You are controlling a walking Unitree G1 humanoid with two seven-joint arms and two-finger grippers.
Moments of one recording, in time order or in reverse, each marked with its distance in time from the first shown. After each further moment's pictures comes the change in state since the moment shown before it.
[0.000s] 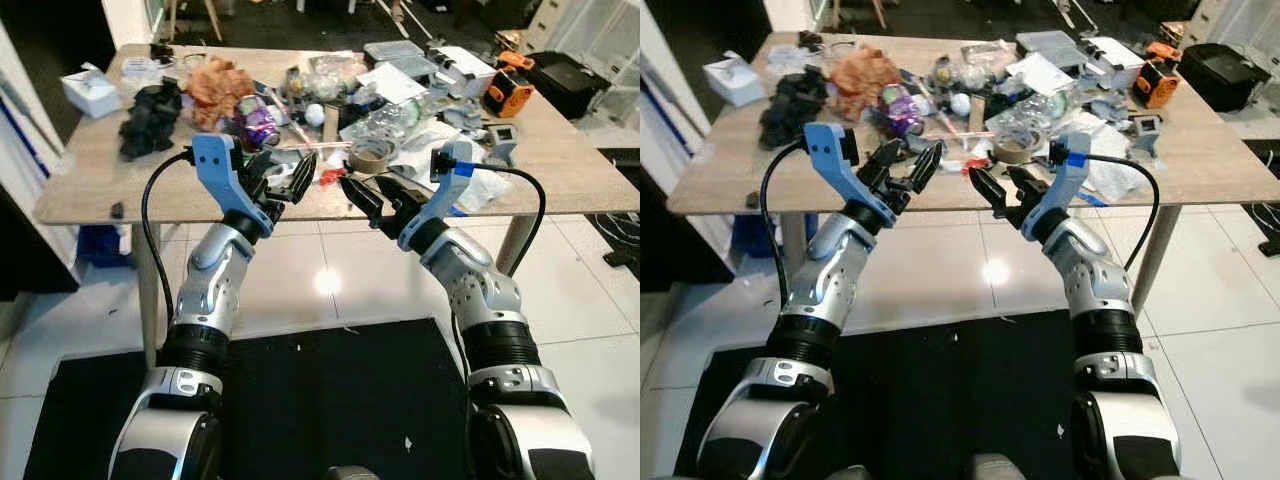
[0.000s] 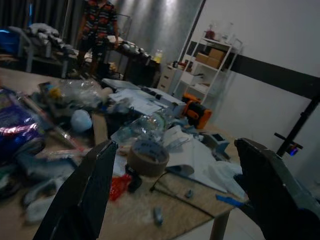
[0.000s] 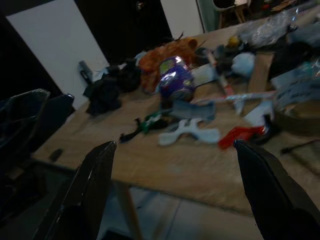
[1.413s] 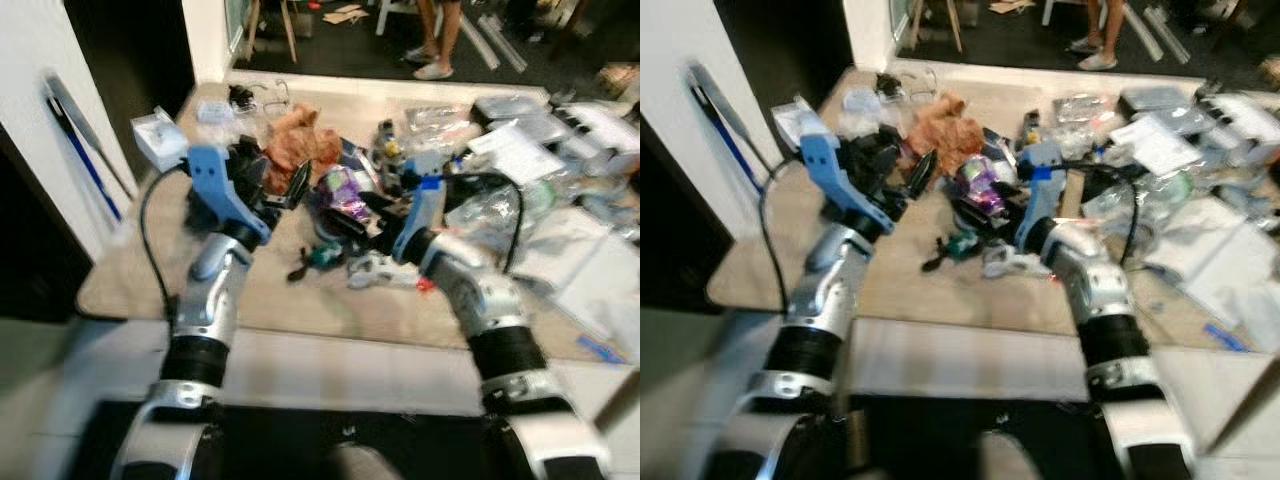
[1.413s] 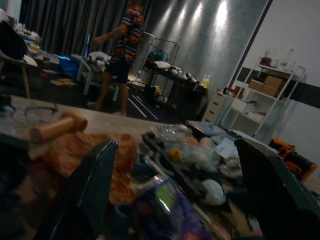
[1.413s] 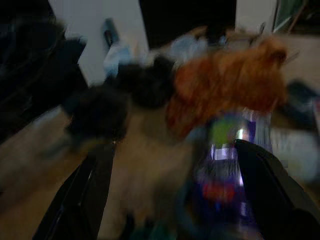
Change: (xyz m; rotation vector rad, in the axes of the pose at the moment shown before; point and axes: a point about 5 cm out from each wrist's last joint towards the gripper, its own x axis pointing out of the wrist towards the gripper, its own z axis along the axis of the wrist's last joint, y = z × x) left arm -0.002 -0.003 0.002 0.008 -0.013 -0.008; right arm -0.002 0.008 -0.006 -0.176 0.119 0.086
